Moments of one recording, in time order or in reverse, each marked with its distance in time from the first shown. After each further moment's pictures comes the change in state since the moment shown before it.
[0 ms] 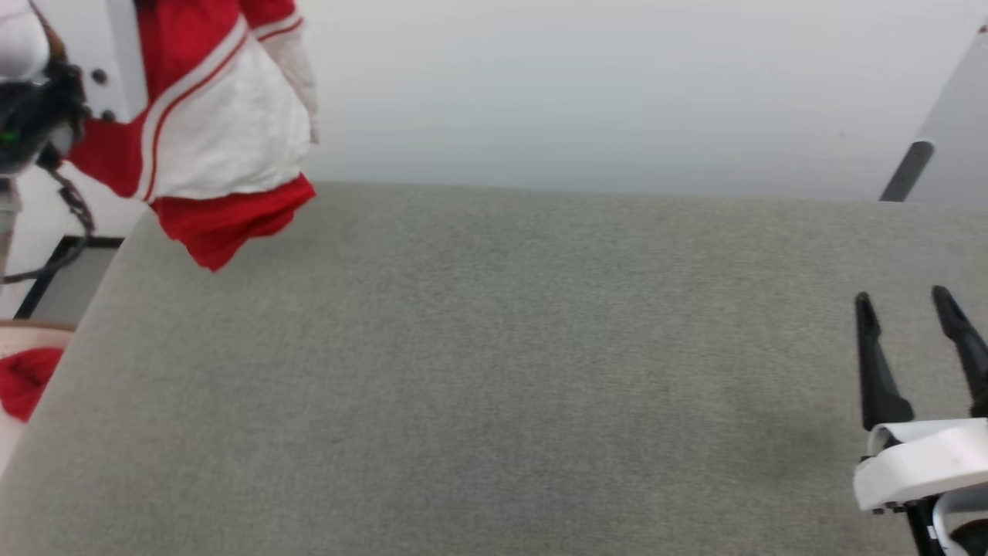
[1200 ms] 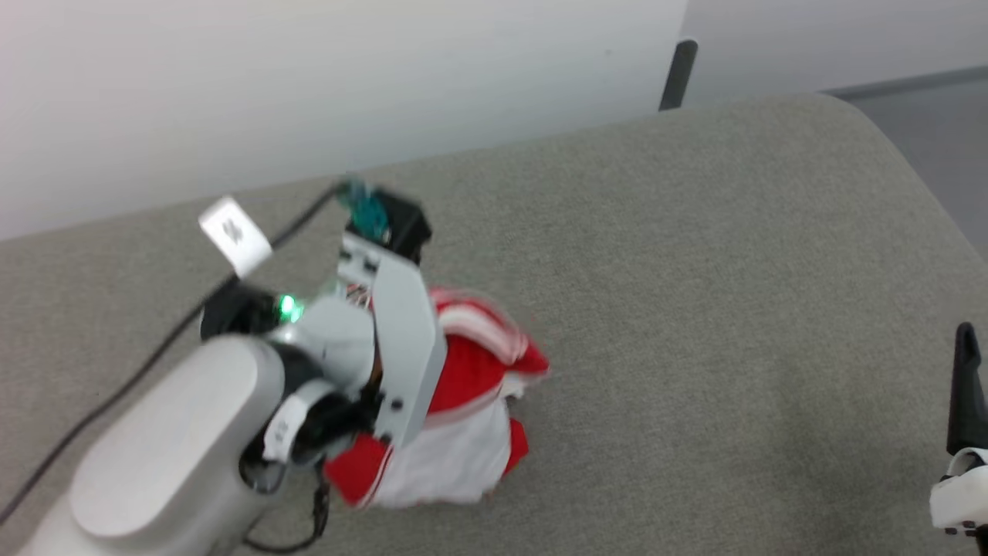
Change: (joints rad) left arm 0.435 -0.105 -0.224 -0.523 -0.105 0.247 0.276; right arm 0.044 0.005 -0.187 0.051 0.068 0.000 -0.052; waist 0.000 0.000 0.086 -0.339
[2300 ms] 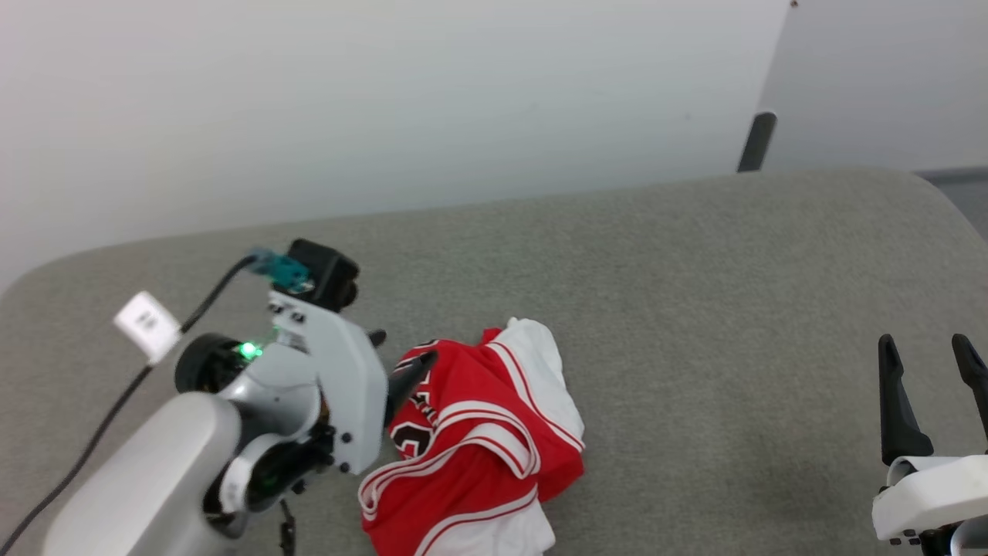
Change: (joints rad) left arm 0.191 0.035 0.082 0.074 -0.039 -0.104 -0.338; right arm 0.016 0.001 0.115 0.001 -0.028 0.000 0.043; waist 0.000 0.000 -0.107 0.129
